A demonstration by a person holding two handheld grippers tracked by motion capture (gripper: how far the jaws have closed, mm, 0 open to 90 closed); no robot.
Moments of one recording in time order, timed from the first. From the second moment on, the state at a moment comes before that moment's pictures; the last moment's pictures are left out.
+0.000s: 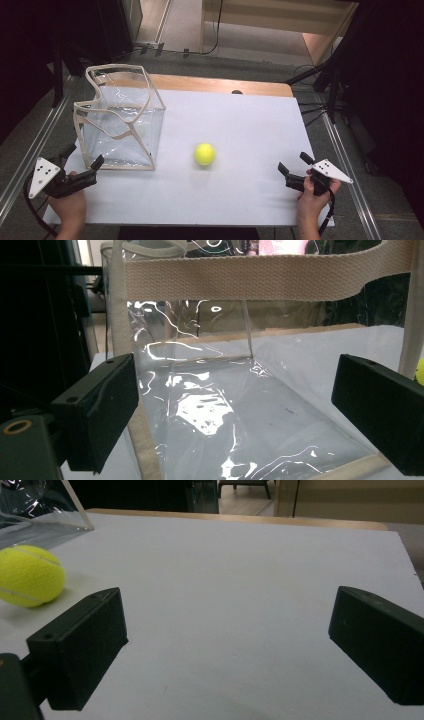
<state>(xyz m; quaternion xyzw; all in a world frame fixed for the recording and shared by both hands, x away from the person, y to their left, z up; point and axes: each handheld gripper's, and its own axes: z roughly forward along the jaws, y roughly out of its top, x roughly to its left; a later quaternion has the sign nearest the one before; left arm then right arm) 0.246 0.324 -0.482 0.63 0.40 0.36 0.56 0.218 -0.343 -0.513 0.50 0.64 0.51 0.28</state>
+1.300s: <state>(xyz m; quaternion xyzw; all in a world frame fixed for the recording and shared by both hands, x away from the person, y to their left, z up) 0.248 0.319 -0.483 0.64 0.39 0.36 0.55 0.260 -0.282 -0.467 0.43 0.74 0.45 0.23</state>
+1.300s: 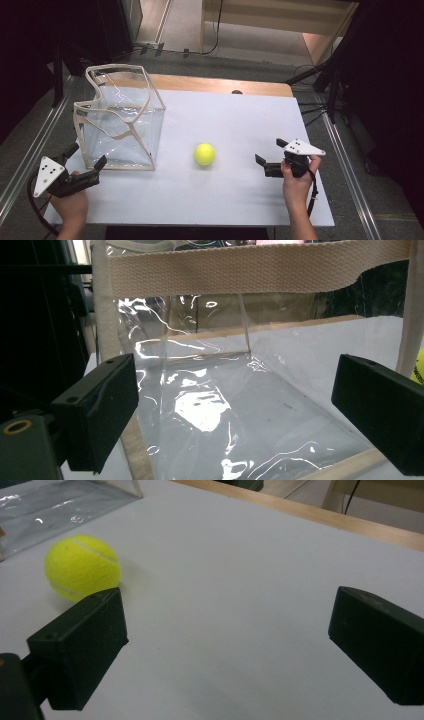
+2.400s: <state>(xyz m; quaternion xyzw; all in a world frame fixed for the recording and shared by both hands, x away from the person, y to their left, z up) 0.248 0.319 -0.483 0.64 0.39 0.36 0.56 0.305 -0.205 -0.450 0.35 0.83 0.40 0.15</state>
